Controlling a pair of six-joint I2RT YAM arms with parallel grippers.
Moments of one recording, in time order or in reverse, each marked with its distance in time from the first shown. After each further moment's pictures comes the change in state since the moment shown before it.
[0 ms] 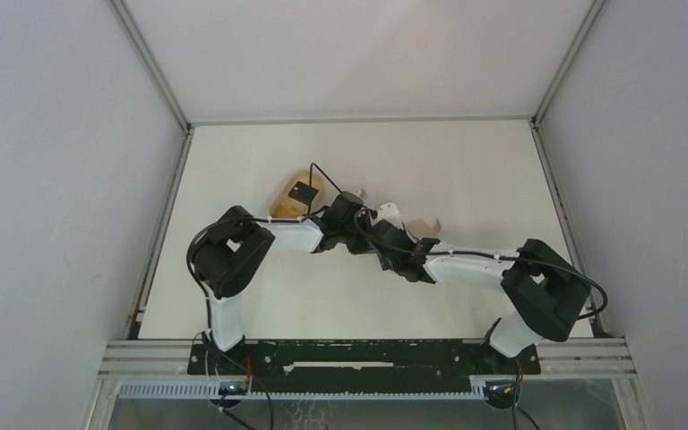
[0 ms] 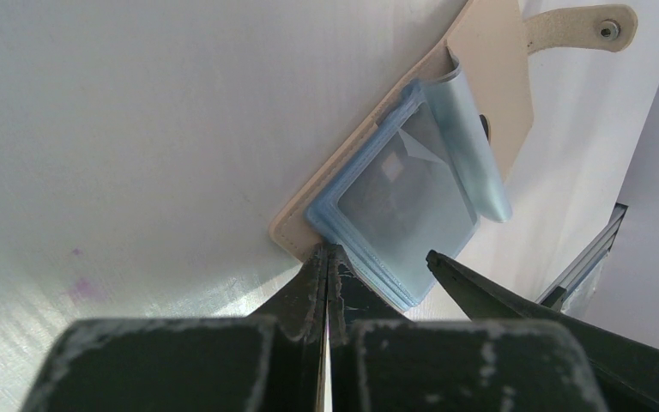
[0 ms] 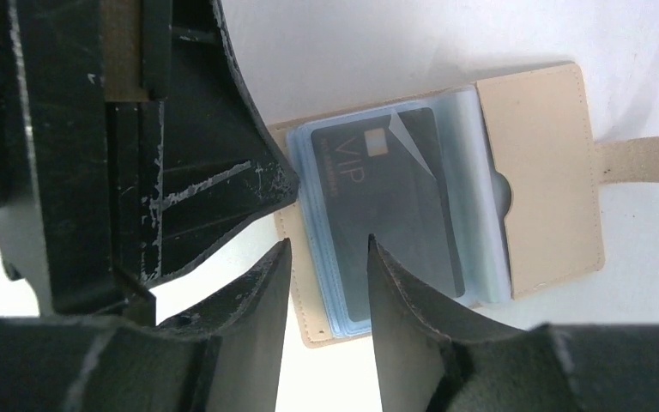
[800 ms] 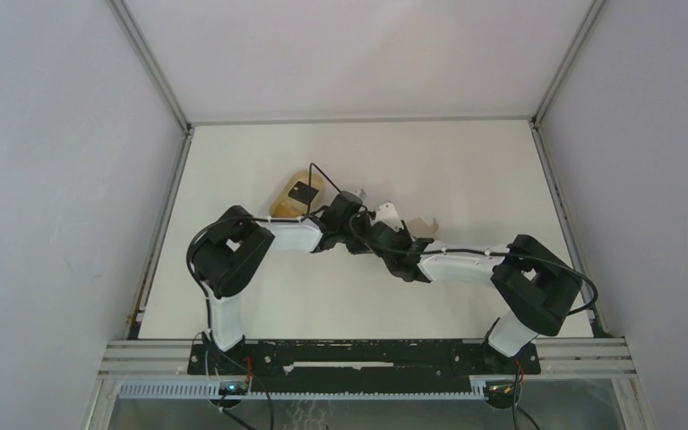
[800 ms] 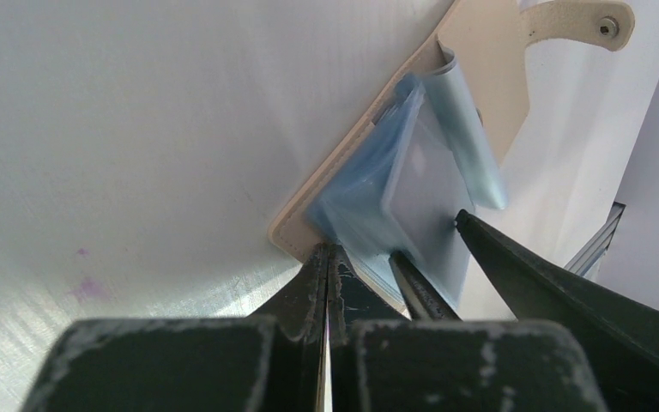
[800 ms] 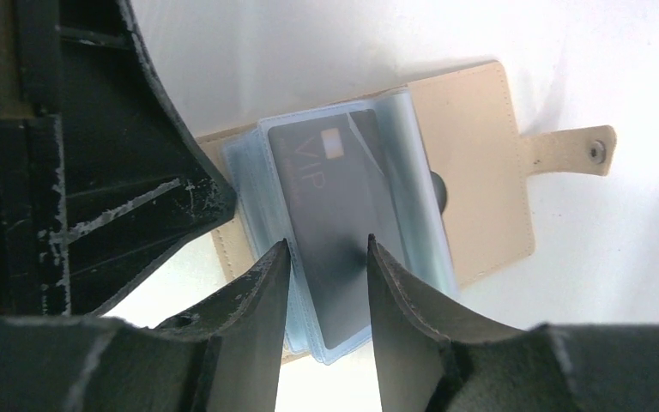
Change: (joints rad) left arm 0.001 0.000 -0.002 0.001 0.010 0.000; right arm 0.008 0.066 0.019 -0.006 0.134 -0.061
